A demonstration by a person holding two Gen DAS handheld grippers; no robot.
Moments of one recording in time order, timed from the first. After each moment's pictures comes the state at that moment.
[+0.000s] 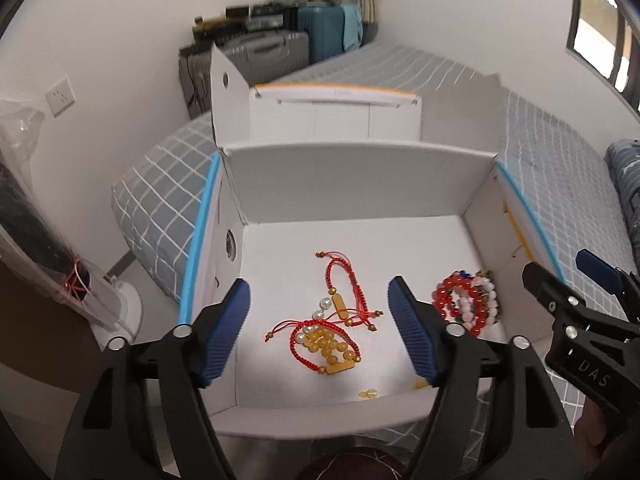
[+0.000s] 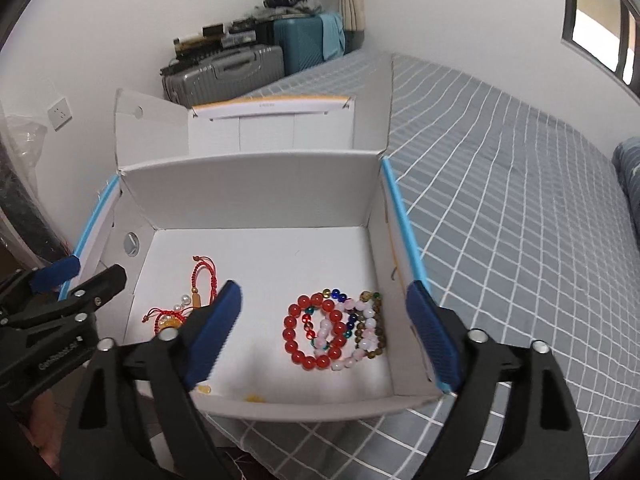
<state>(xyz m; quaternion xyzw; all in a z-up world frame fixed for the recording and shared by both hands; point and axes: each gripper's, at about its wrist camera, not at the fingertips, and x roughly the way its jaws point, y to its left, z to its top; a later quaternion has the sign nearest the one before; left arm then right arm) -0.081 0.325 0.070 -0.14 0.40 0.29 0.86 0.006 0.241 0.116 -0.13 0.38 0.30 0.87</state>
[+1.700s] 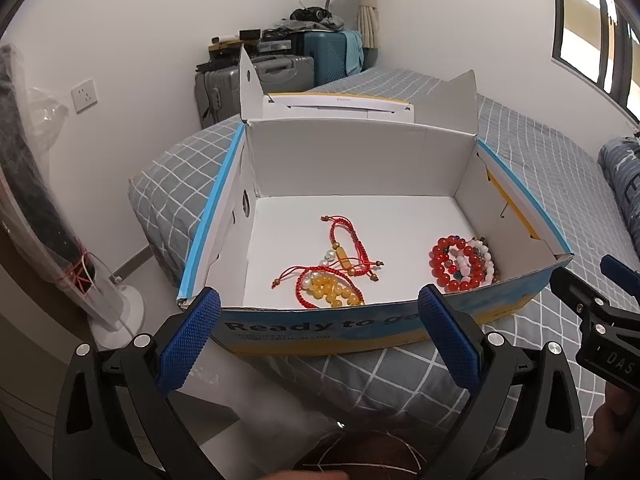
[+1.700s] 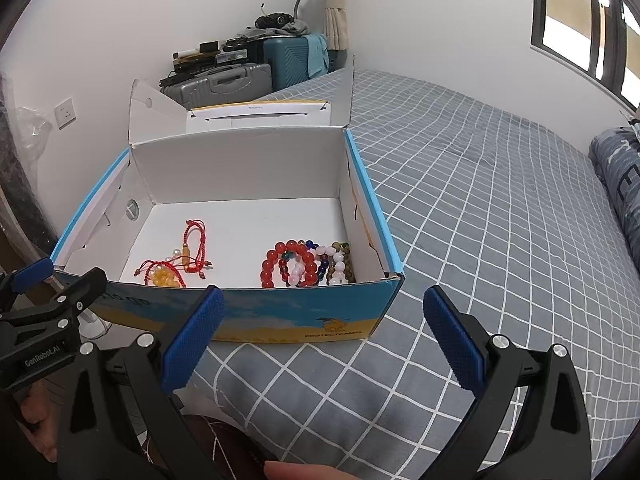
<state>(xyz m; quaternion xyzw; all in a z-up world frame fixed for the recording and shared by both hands) -0.144 0.274 0.038 -0.12 0.35 0.31 0.88 -0.047 0.178 0.088 -0.12 0.34 0.28 0.89</state>
